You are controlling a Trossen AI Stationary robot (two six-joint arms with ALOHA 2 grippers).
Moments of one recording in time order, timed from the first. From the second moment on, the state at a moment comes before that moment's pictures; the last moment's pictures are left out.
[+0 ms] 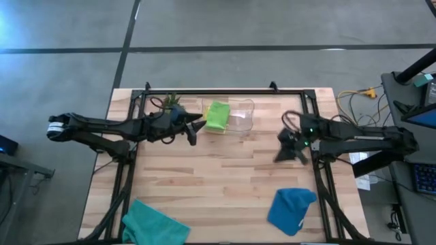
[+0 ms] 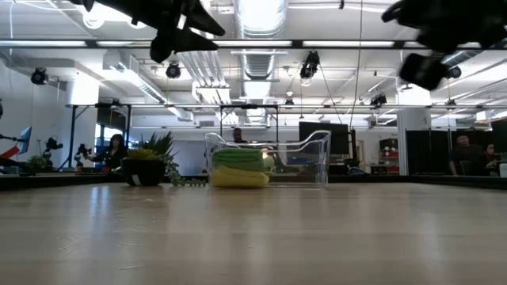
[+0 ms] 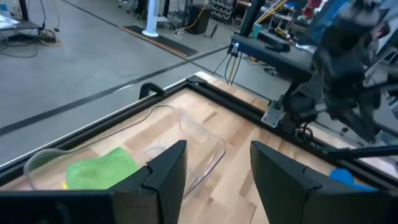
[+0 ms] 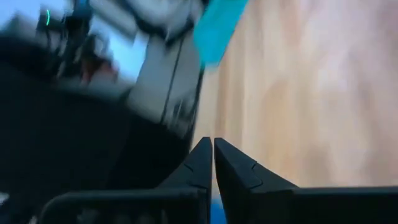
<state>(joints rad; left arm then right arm) 0.03 1.10 0.78 0.12 -0.42 -0.39 -0.13 0.67 0.47 -0.25 -0.71 0.57</state>
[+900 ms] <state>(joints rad) 0.03 1.23 0.80 0.28 -0.33 -0.46 0.95 0.80 0.55 -0.71 -0.08 0.91</state>
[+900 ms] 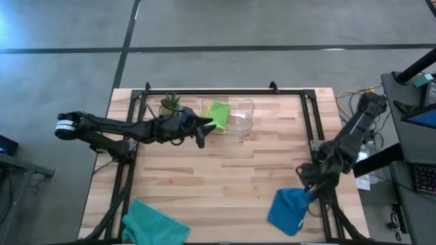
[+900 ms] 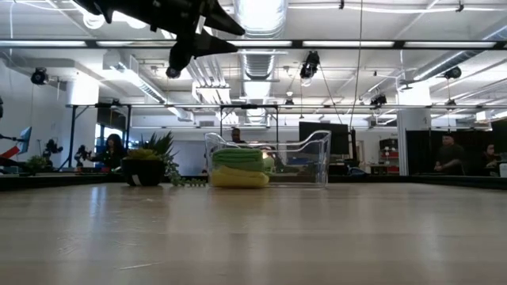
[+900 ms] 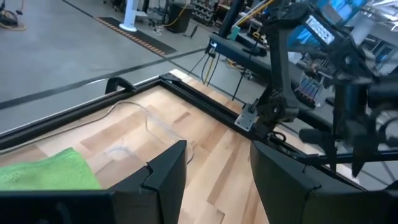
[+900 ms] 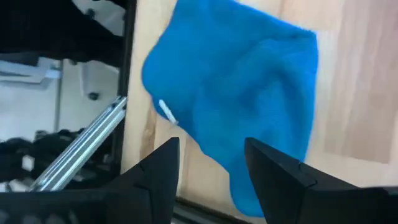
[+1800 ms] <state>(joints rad) 0.03 1.23 0.80 0.27 -0.32 -0.42 1.10 1.39 0.69 -0.55 0.02 1.20</state>
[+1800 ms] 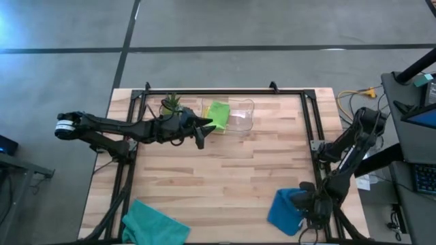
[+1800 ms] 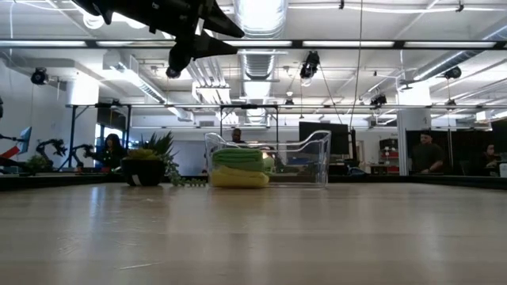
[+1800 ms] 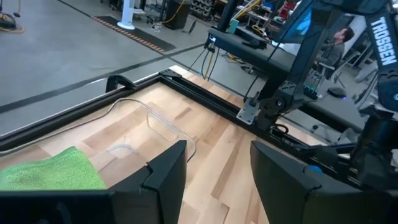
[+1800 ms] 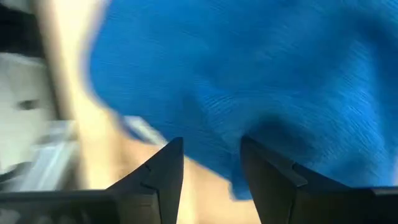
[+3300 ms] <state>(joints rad) 0.03 1.23 0.80 0.27 -0.18 -0.41 0.94 1.18 0.69 -0.89 -0.16 1.37</state>
